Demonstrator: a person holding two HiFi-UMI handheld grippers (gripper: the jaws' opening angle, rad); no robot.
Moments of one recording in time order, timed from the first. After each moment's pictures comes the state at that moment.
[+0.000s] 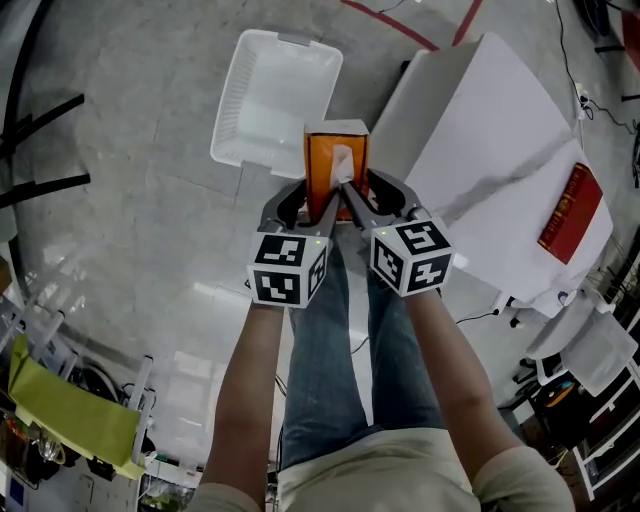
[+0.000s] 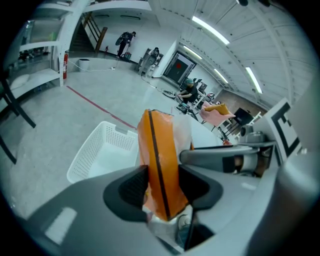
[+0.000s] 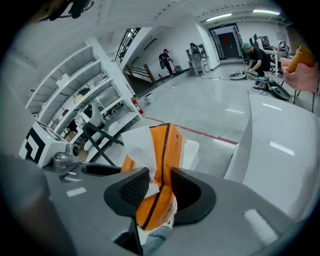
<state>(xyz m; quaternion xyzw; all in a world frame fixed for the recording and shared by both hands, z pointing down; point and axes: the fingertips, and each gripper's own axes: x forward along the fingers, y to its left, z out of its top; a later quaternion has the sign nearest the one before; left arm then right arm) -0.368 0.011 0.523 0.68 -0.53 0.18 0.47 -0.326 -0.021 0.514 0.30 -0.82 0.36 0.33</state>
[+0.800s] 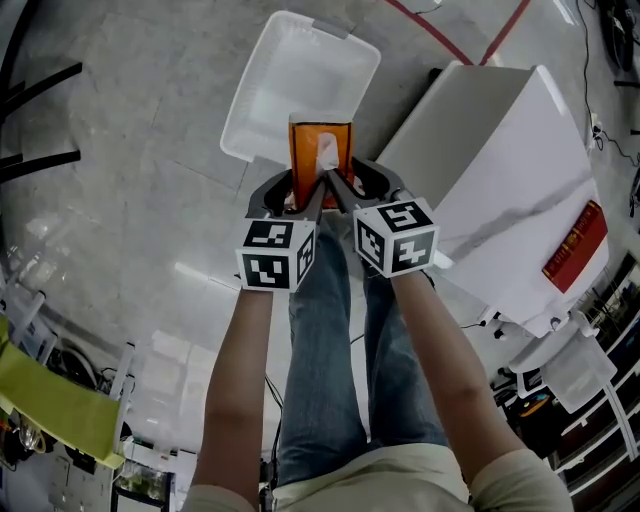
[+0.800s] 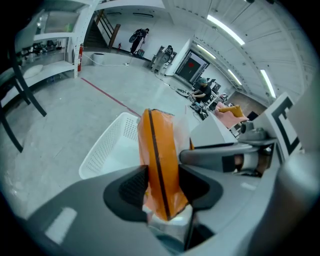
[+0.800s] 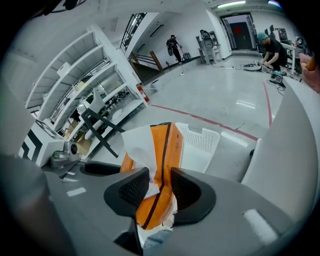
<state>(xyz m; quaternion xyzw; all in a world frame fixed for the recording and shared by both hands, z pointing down) -0.442 0.014 0.599 0.63 -0.56 0.18 0.50 -0.403 -0.023 0.594 0.24 -0.82 0.36 0.38</state>
